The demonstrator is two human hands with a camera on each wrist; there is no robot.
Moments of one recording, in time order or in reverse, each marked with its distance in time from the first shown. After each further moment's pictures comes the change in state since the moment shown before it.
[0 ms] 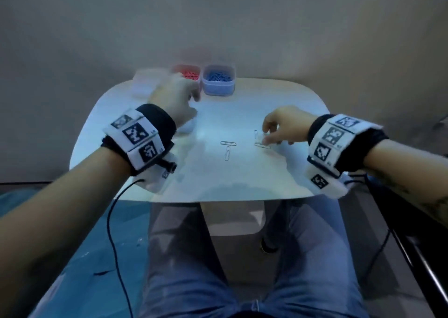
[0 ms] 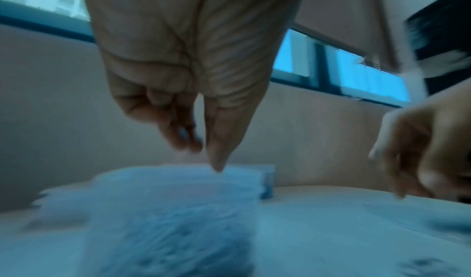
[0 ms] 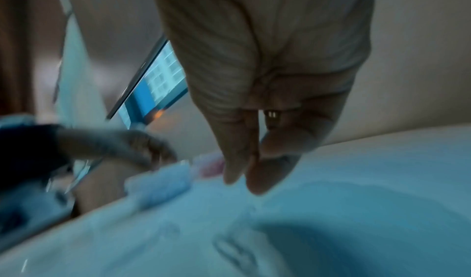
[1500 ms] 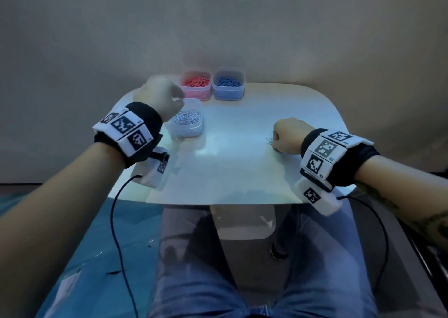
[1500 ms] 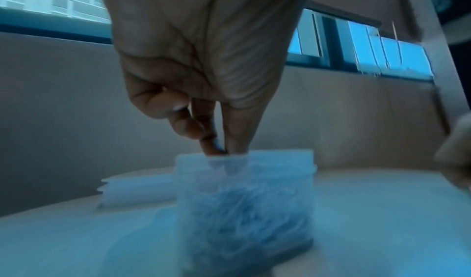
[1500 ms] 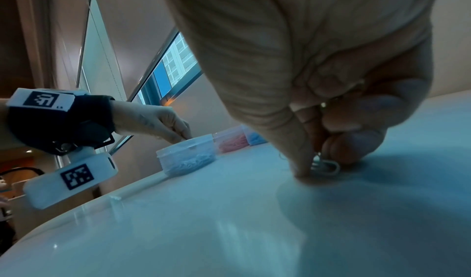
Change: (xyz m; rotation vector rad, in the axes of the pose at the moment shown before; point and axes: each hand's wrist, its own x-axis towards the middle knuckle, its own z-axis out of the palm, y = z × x) left_hand 0.010 -0.041 -0.012 0.129 0.017 -0.142; right_hand 0.007 -0.016 0.020 -0.186 0.073 0.155
